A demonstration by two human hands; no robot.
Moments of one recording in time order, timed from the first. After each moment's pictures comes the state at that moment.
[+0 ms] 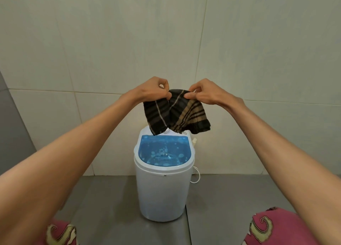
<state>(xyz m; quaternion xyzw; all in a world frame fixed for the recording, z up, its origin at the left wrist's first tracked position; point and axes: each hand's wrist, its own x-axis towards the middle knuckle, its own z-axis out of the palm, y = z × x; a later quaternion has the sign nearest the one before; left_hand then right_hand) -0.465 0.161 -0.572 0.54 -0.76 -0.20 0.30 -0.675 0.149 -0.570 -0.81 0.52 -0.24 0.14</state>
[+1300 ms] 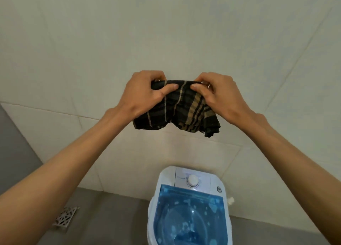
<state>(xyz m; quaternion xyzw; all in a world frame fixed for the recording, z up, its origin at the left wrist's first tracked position) -0.324 -0.047 -0.516 0.56 -0.69 -0.03 0.47 -0.539 -0.094 -0.495 -0.86 0.38 -0.33 0.03</state>
